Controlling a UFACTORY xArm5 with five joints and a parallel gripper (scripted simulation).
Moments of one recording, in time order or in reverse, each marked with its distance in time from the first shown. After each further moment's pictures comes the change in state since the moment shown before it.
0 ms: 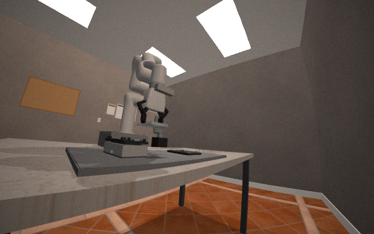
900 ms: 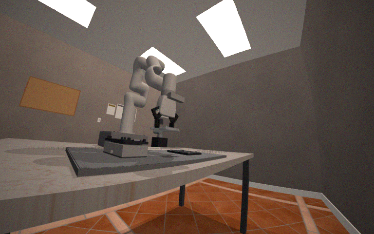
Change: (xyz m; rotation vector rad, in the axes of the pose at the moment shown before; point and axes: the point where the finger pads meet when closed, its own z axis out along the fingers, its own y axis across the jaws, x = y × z) arm -0.005 -0.076 0.009 0.000 0.000 0.000
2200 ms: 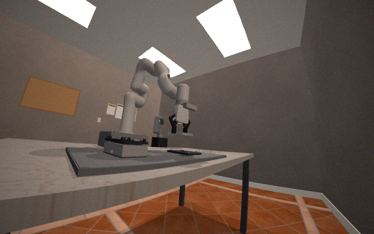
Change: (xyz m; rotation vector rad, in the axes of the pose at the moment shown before) arm -0.007 -0.115 0.014 0.000 0.001 0.000
